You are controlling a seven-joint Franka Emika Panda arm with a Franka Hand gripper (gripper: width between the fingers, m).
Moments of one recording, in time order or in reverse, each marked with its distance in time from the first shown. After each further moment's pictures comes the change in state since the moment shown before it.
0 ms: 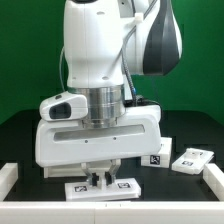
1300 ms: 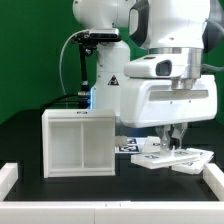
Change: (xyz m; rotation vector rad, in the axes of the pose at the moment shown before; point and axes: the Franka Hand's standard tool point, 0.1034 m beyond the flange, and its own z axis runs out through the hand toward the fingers) arm -0.006 -0.121 -0.040 -0.091 0.063 -0.424
